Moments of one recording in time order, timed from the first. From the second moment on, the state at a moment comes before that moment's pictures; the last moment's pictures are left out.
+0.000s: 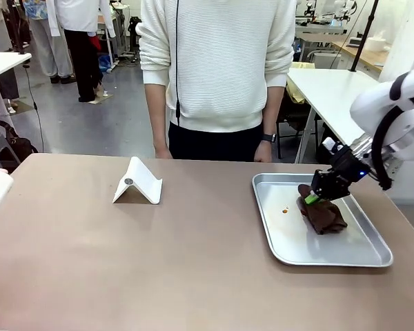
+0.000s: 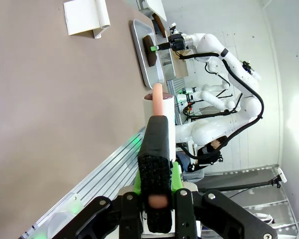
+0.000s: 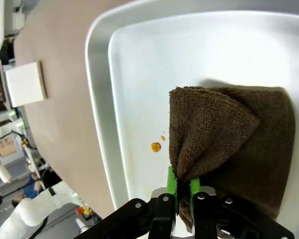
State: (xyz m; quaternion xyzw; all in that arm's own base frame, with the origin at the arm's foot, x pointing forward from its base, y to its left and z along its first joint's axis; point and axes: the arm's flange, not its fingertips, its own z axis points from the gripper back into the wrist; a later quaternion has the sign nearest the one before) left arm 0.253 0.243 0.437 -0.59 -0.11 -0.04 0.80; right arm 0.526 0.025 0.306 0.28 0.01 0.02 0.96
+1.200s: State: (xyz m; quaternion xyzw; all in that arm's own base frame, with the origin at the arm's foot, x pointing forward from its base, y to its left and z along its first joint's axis) left arm 0.253 0.243 0.437 -0.59 -0.11 -0.04 0.80; right arm 0.516 0.098 0.285 0.28 0.09 0.16 0.94
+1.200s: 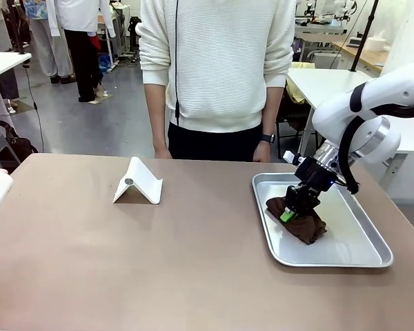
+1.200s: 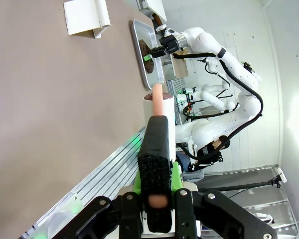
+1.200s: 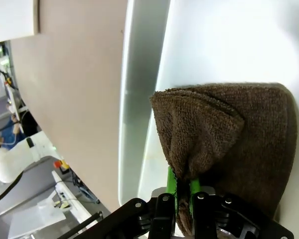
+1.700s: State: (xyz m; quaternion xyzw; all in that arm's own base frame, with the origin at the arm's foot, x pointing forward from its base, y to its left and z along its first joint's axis) left arm 0.253 0.243 0.437 -0.59 -0.11 -0.04 0.80; right arm 0.537 0.052 0.286 0.29 0.02 0.01 0.96
